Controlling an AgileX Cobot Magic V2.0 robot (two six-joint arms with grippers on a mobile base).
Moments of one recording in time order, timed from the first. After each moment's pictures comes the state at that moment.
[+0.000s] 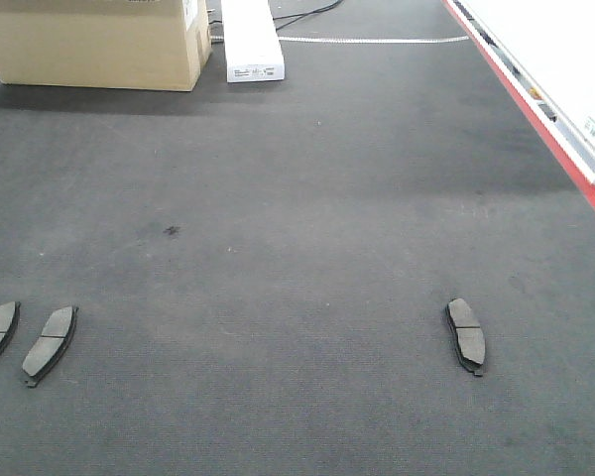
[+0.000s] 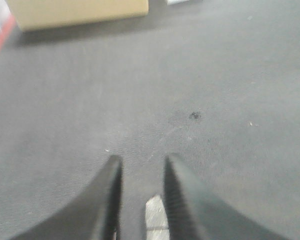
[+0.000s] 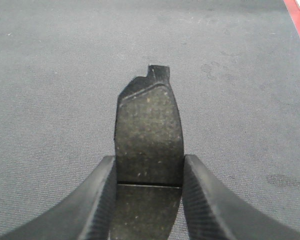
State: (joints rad) left arm -0.08 0.86 -0.75 0.13 0.39 0.01; right arm -0.03 0.30 -0.40 0.20 0.73 -0.21
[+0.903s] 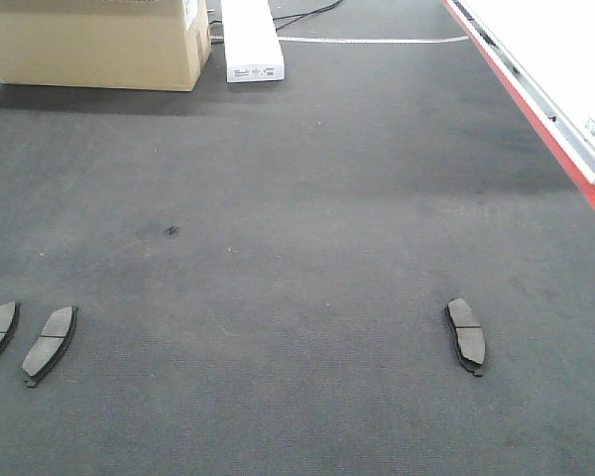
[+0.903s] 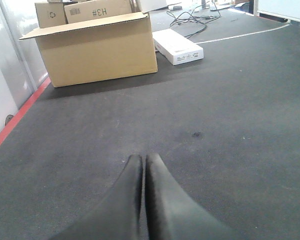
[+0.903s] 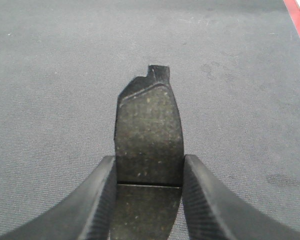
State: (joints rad) left arm -0.08 0.22 -0.44 0.13 0.45 0.04; right arm -0.03 0.30 -0.40 0.20 0.73 -0.21
